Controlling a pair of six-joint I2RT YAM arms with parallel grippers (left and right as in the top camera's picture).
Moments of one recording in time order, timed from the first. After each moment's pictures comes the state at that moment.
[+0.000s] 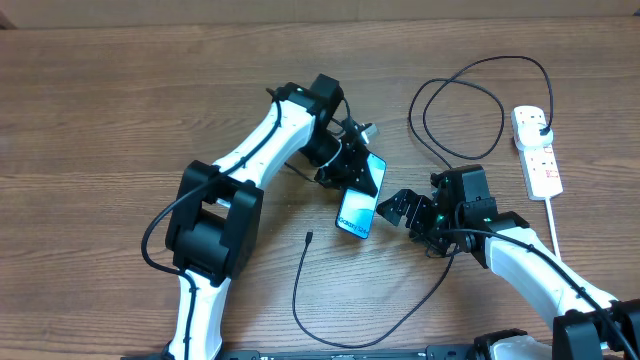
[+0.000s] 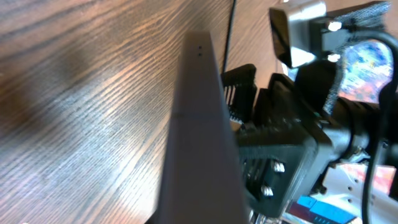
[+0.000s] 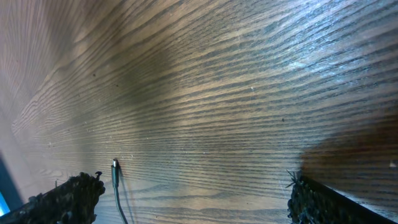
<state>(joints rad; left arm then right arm) -0.46 2.20 1.75 -1.16 0.93 -0.05 0.20 1.40 0.58 -0.30 -0.49 0.72</state>
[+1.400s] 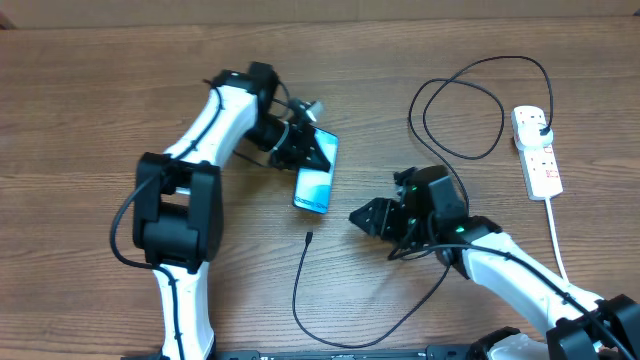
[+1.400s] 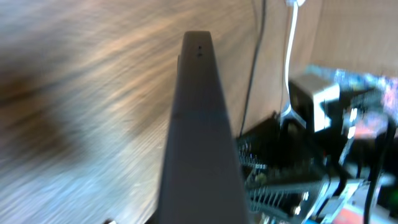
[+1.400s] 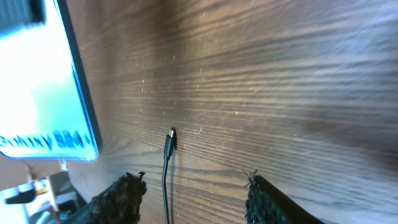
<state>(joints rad) -0.22 2.20 1.72 -1.20 0.91 0.08 0.43 1.40 0.58 -0.13 -0.51 0.80</state>
